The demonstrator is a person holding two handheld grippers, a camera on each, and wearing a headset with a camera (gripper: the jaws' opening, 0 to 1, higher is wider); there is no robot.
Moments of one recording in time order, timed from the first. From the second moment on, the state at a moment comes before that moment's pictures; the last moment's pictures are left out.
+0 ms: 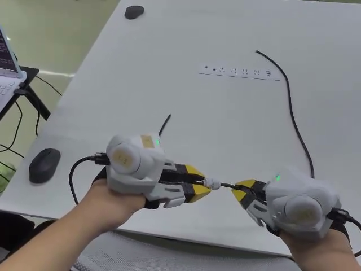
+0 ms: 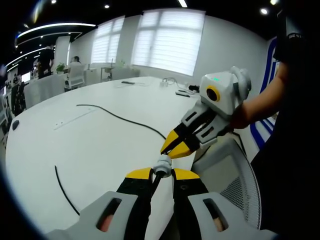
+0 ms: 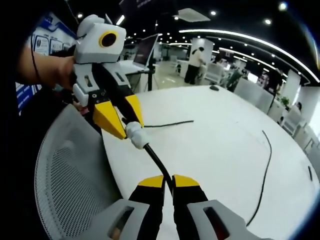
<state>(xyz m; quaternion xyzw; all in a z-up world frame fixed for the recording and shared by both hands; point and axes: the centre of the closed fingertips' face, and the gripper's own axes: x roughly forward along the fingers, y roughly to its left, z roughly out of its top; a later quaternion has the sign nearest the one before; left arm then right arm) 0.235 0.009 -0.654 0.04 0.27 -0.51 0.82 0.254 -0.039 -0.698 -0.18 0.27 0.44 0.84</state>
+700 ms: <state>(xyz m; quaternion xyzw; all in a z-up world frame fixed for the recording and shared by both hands) 0.236 0.002 -0.657 0.04 0.26 -0.51 0.82 0.271 -0.092 -0.759 0.01 0.41 0.30 0.86</state>
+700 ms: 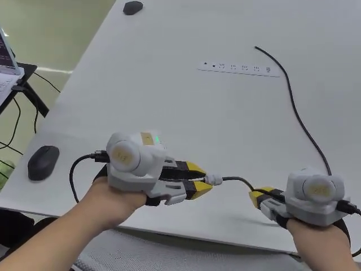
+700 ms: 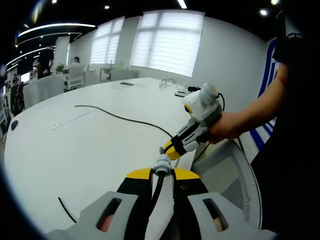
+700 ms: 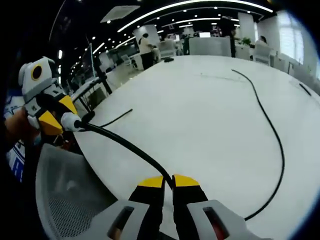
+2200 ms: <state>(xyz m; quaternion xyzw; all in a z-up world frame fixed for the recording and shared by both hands) 0.241 0.012 -0.657 0.02 0.27 -0.50 0.82 0.252 -0.012 -0.670 -0.27 0.23 0.46 0.81</state>
